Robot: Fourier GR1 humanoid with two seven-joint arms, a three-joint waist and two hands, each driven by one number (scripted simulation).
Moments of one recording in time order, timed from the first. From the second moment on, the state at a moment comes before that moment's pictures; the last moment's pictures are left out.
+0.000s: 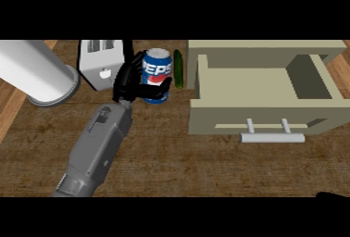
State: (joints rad) left arm -0.76 0.01 0.06 -0.77 0.14 0.10 -0.25; right arm 0.11 -0.08 -0.30 -2.29 -0.07 0.08 0.32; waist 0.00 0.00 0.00
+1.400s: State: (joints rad) left arm -1.41 0.00 -0.18 -0.66 0.29 0.45 0.22; right arm 0.04 -0.12 -0.33 -2.27 -0.10 0.08 0.35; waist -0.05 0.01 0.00
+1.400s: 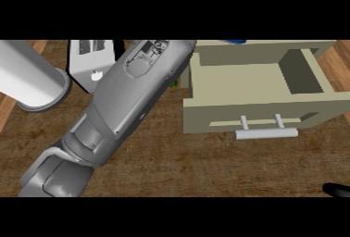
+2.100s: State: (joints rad) left arm -1.58 0.00 -0.27 -0.41 0.41 0.53 0.15; right arm -0.04 -0.15 -0.31 -2.25 -0.09 0.07 0.39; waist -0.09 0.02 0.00
